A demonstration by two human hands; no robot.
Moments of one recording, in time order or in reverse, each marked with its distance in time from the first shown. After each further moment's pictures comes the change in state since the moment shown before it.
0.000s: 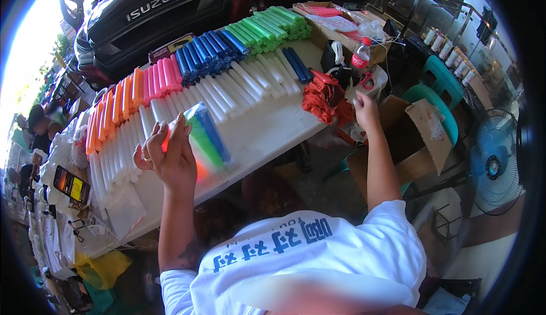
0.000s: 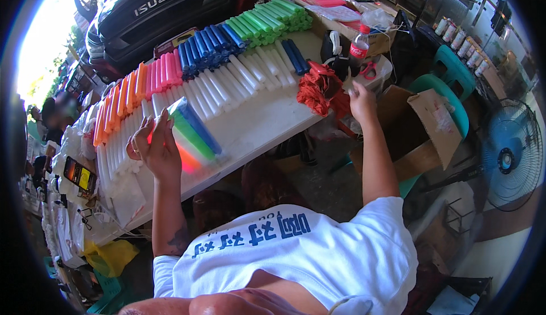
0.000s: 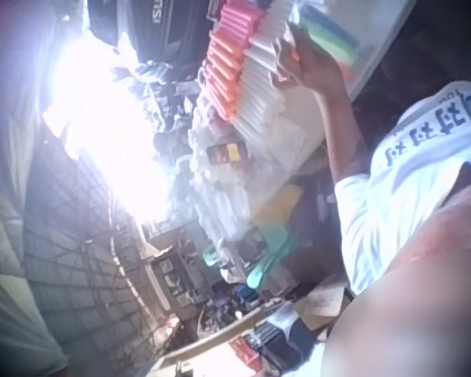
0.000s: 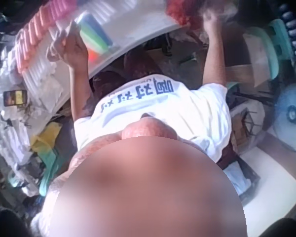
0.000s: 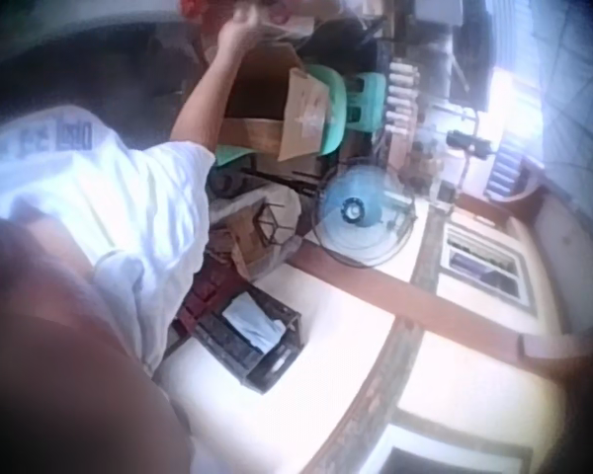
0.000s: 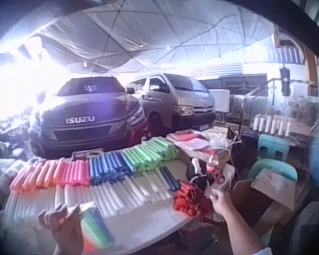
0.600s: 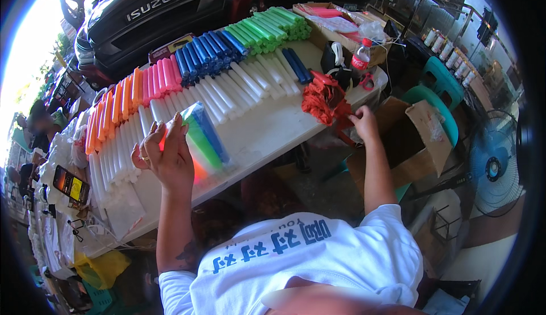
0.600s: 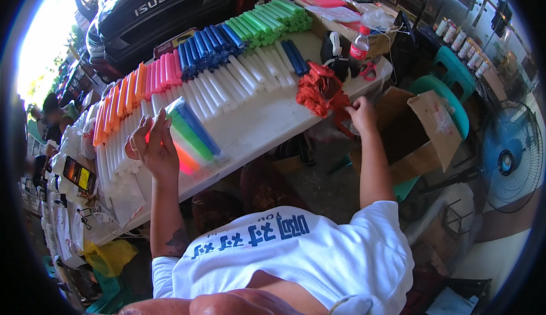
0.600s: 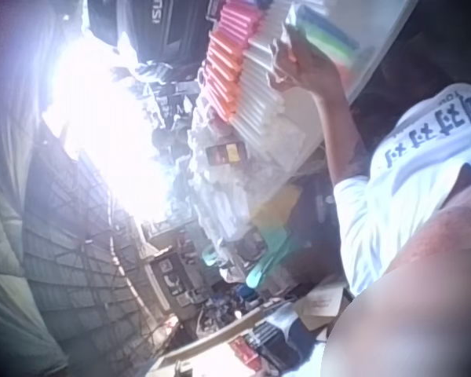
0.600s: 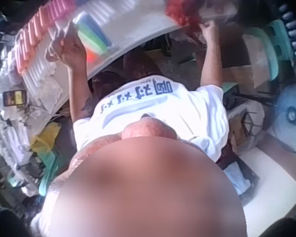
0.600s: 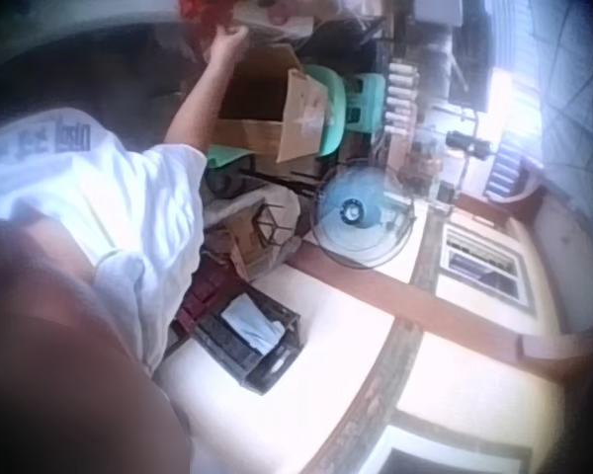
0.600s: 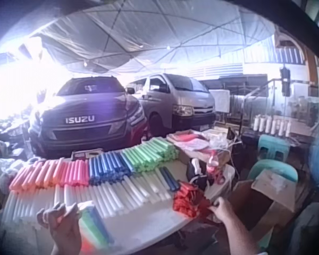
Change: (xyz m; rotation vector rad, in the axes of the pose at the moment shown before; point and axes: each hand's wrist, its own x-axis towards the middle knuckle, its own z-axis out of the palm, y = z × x) left_hand -0.001 -0.002 0.003 -0.021 -0.015 -0.038; right_hand -0.022 0.047 0.019 -0.163 -0.025 0.124
